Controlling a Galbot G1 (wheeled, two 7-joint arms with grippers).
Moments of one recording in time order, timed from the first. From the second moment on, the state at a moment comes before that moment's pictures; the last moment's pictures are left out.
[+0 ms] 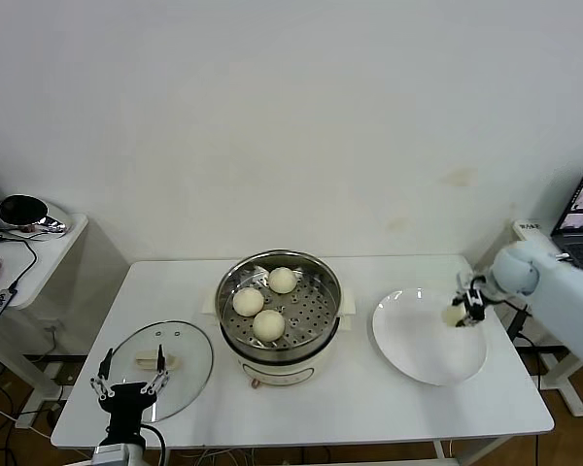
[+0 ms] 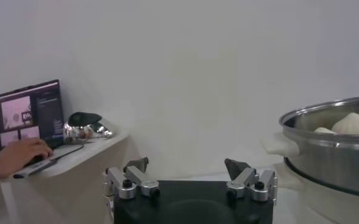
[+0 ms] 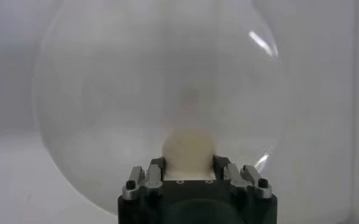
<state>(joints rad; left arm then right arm) 1.68 -1.35 -0.57 -2.08 -0.01 -0.04 -0.30 0.08 0.61 -0.79 1.21 -0.11 -0.22 -1.04</state>
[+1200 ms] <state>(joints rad) 1.68 -1.35 -0.56 -2.06 -0.02 -0.05 -0.30 0.61 1.04 -1.33 1.49 0.58 -0.61 -0.80</state>
